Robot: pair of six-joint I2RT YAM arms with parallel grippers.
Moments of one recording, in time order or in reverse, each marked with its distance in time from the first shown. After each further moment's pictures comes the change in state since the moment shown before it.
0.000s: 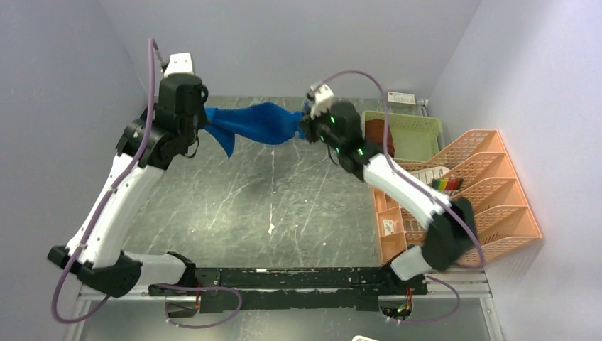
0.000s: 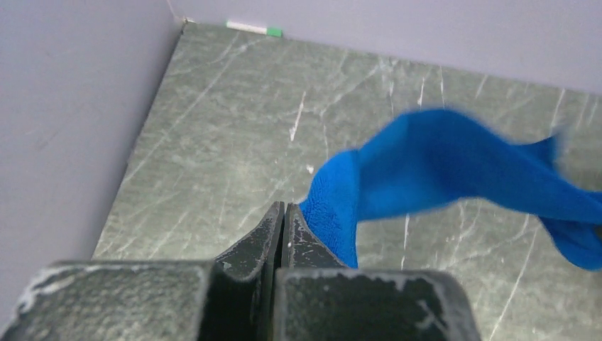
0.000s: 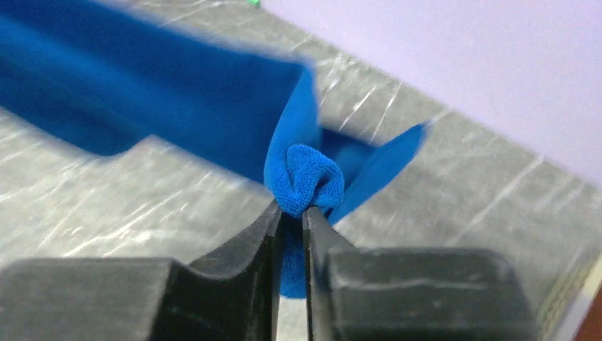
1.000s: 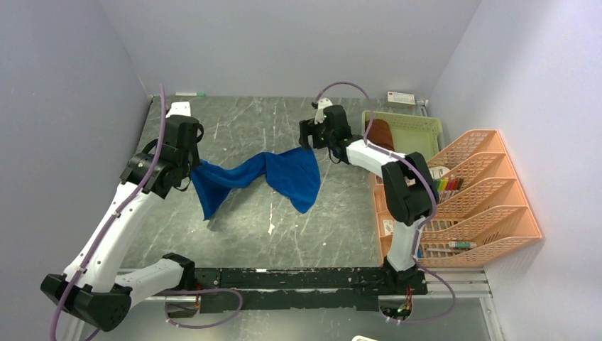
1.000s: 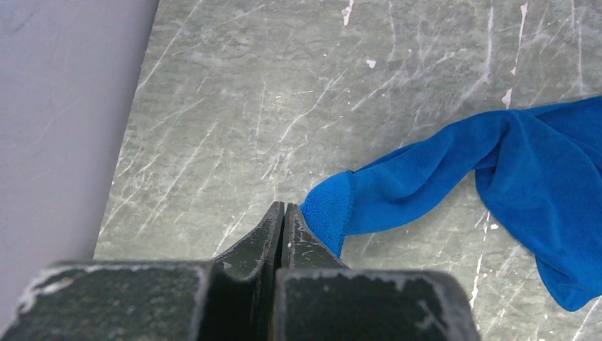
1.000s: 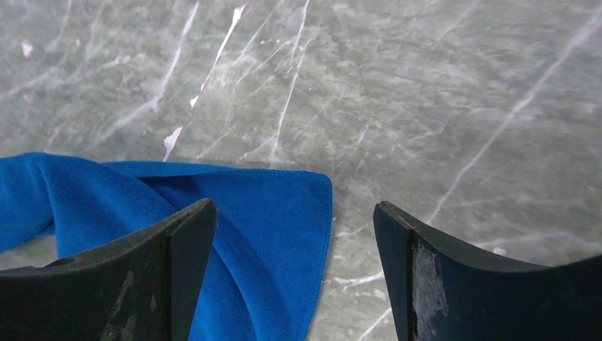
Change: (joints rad) left arm 0.106 -0.270 -0.534 0.038 0.110 0.007; right arm -0.148 0.238 -0.123 0.115 -0.008 0.138
